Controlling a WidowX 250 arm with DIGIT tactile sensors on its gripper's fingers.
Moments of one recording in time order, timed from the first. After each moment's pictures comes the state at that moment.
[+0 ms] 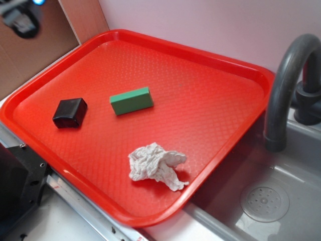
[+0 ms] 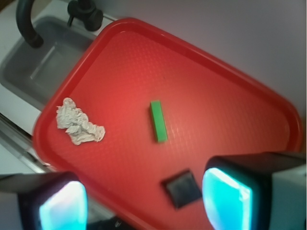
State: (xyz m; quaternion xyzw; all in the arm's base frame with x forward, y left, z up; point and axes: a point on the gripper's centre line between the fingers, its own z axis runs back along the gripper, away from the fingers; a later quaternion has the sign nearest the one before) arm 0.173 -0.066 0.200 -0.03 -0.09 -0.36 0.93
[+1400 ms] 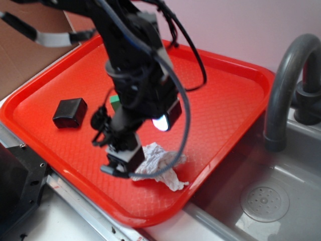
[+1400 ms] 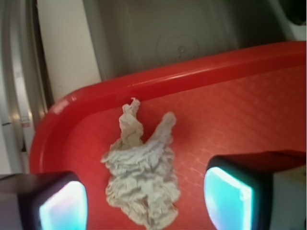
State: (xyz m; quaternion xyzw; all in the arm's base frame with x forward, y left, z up) arm 0.168 -0.176 0.065 -0.03 0.02 -0.64 0.77
